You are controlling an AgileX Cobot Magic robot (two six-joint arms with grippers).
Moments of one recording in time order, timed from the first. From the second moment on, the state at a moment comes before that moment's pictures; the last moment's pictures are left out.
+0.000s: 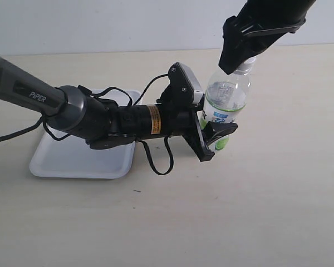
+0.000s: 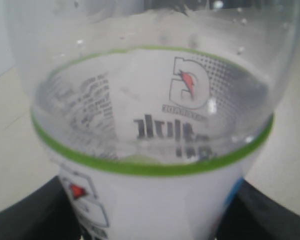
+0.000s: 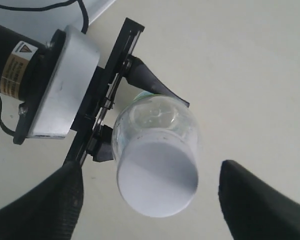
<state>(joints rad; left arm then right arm) -0.68 2.29 -1.21 0.77 -0.87 -0.27 0.24 1.64 -1.50 0.18 1.19 -0.39</state>
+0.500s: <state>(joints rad) -0.68 2.29 -1.20 0.77 -0.88 -0.27 0.24 1.64 -1.49 0.18 1.18 -0.39</state>
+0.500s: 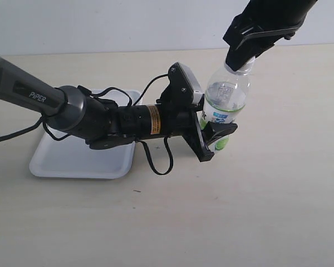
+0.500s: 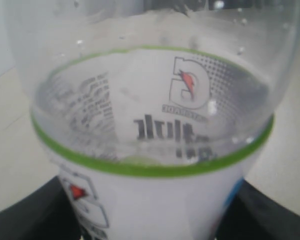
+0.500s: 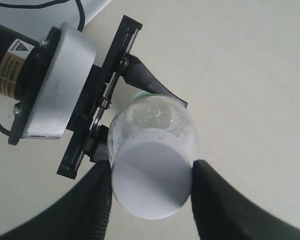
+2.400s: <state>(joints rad) -0.68 2.29 -1.20 0.77 -0.87 -0.29 0.24 1.63 -1.49 0.18 1.16 -2.09</state>
